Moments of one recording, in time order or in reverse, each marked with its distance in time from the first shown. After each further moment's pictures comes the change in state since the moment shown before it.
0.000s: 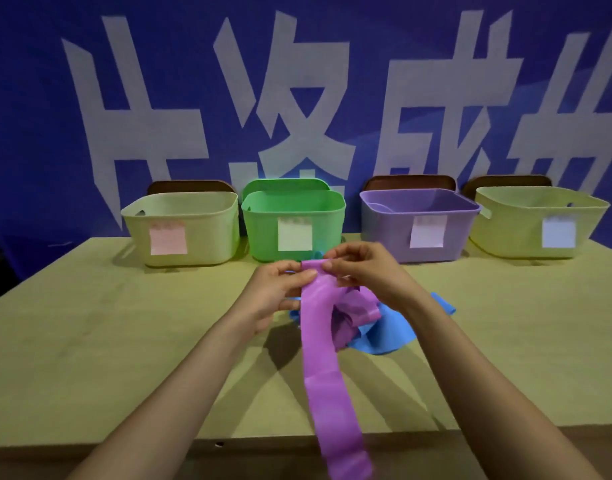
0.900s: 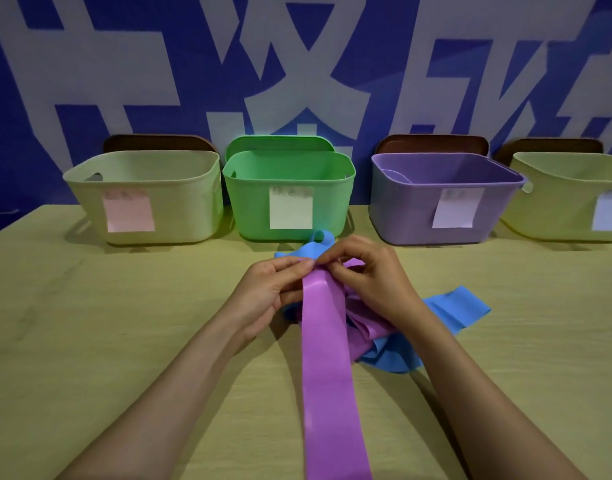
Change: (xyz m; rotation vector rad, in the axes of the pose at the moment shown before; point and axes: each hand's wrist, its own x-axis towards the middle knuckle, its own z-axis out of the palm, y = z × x) left_hand 0.062 -0.050 -0.012 -0.355 -0.084 -0.070; right_hand 0.044 0.068 -0.005 -0.455 0.088 -0.445
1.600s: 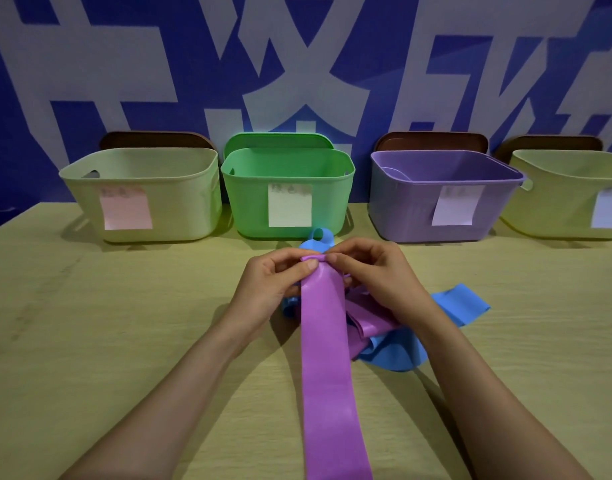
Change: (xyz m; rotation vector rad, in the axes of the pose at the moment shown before) left_hand -0.009 0.000 0.007 0.258 0.076 0.209; right_hand -0.005 -0.005 -0.005 0.343 -0.020 0.349
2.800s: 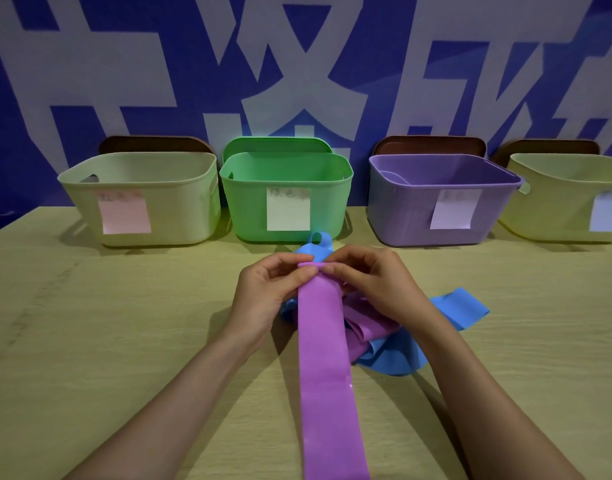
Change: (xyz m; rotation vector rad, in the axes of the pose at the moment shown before) left_hand -0.003 -0.004 0.005 -0.111 0.134 -0.004; right_hand -0.001 -0.001 -0.003 -0.170 -0.053 -0.064
